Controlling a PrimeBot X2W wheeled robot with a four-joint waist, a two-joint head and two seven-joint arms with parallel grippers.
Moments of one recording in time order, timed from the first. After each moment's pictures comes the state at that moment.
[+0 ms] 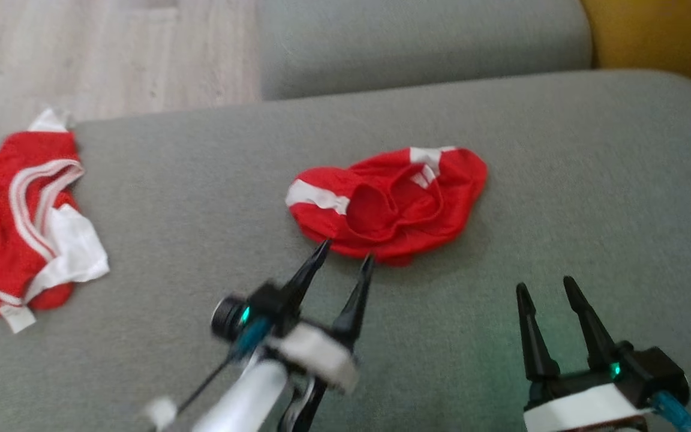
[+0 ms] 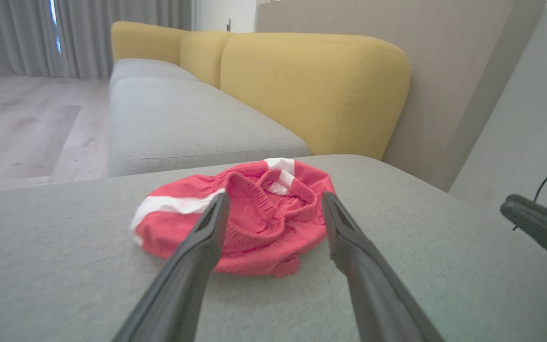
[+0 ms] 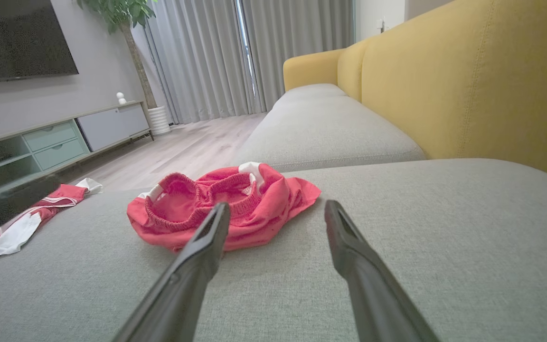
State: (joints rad) left arm -0.32 0.05 -0.70 0.40 -0.46 0.03 -0.17; right arm 0.14 -0.04 0.12 0.10 0.15 0.12 -0.26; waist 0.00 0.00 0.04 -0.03
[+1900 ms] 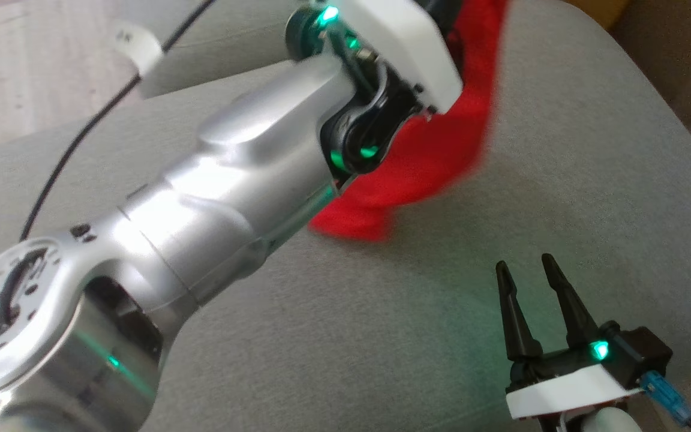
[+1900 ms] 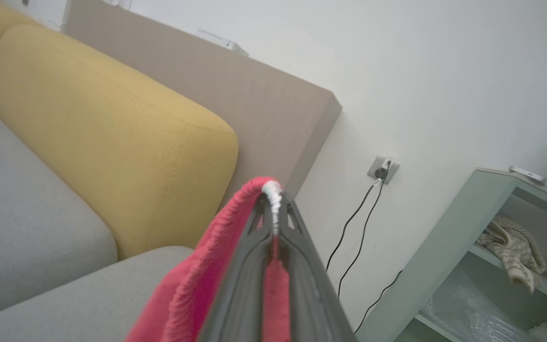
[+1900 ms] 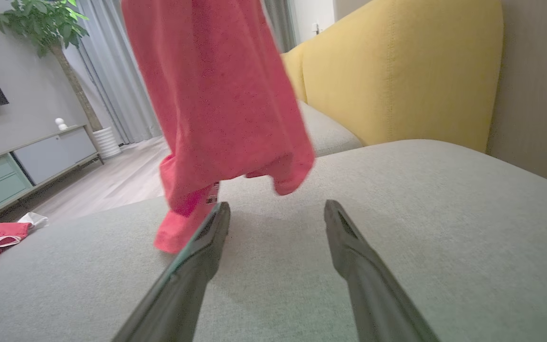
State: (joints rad) left arm -1.33 0.03 -1.23 0.57 -1.56 -0.02 -0.10; right arm 0.08 -0.04 0.19 0.09 0.22 0.12 -0.26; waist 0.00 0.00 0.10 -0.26
